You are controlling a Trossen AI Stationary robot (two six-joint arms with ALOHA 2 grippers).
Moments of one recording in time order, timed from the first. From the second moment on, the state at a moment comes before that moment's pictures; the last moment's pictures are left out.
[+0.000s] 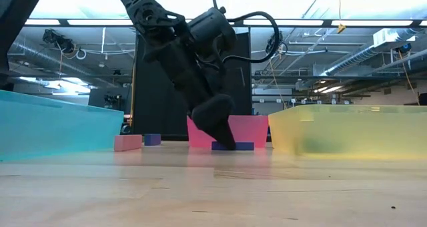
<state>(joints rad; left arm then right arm) 0.00 2.00 1.16 -0.09 -0.25 -0.04 0.61 1.64 0.76 1.11 1.04 -0.23</state>
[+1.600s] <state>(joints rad) -0.04 2.01 1.26 -0.17 -0.20 -0.09 0.61 1.64 0.76 1.10 1.03 -0.23</state>
